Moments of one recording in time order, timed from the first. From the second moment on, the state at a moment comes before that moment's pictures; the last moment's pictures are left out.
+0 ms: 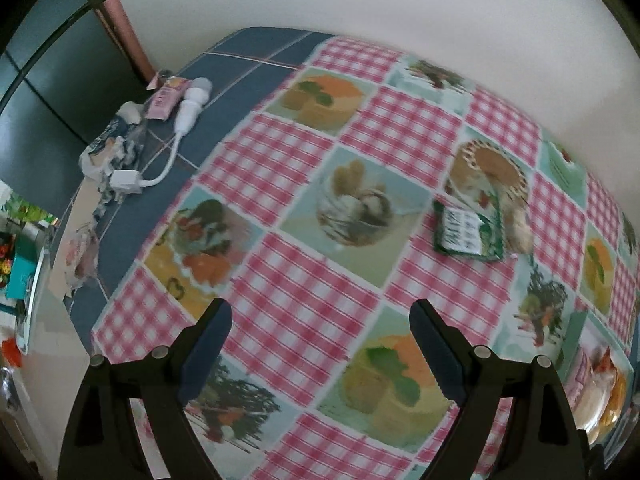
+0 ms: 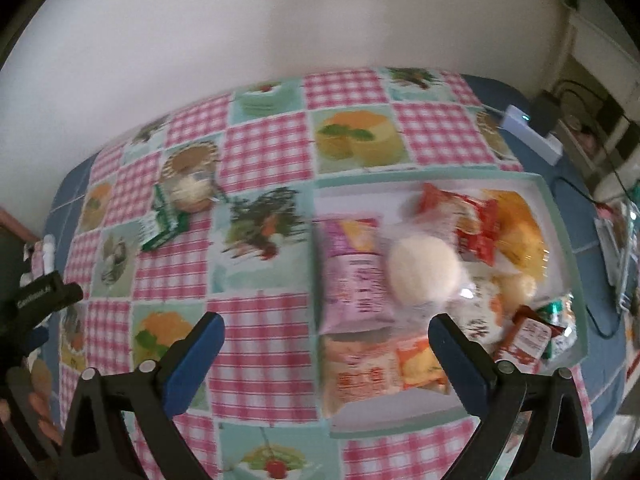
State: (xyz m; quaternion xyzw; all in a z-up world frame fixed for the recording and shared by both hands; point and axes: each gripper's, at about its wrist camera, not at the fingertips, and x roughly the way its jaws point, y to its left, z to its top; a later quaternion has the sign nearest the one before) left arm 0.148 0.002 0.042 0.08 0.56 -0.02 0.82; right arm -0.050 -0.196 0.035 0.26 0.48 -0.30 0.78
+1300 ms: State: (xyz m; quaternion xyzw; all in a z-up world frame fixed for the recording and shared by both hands) left arm 0.204 -0.049 0.006 0.03 0.54 -0.12 0.83; right arm 0.066 -0.202 0.008 0.29 0.41 -0.21 0.84
